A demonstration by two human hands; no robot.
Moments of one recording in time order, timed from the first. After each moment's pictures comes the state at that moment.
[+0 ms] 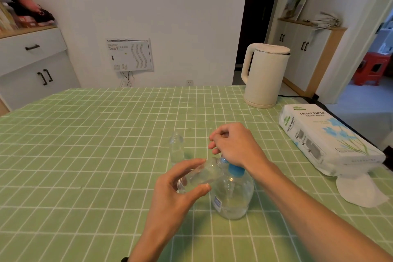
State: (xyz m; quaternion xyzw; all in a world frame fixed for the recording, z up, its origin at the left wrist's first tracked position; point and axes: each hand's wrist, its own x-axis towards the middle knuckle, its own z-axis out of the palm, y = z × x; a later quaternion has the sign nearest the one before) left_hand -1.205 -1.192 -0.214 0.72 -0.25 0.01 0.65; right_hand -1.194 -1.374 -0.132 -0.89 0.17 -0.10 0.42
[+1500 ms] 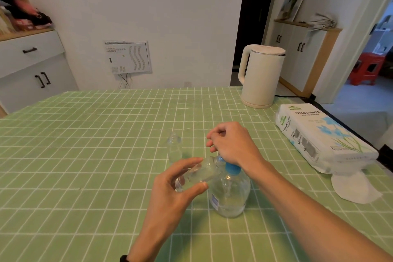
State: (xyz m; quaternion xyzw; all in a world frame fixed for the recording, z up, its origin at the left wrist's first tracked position) left_hand -1.205 -1.191 -0.214 0.72 -0.23 0.00 0.65; right_hand -1.194 -1.374 -0.133 -0.89 0.17 -0.11 0.41
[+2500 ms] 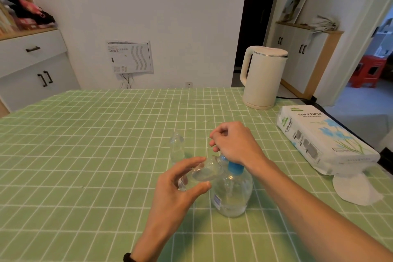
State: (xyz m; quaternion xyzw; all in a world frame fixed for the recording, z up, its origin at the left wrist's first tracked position) left_hand -1.207 -1.191 -0.212 0.72 -0.24 0.00 0.65; right_hand -1.196 -1.371 -0.125 -0.90 0.18 -0.09 0.40
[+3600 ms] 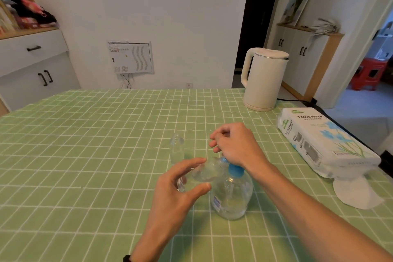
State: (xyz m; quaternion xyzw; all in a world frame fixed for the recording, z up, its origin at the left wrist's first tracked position) left_hand -1.206 -1.192 -0.214 0.73 -0.24 0.02 0.64; right_hand -1.195 -1.373 -0.129 -0.88 0.17 -0.12 0.43
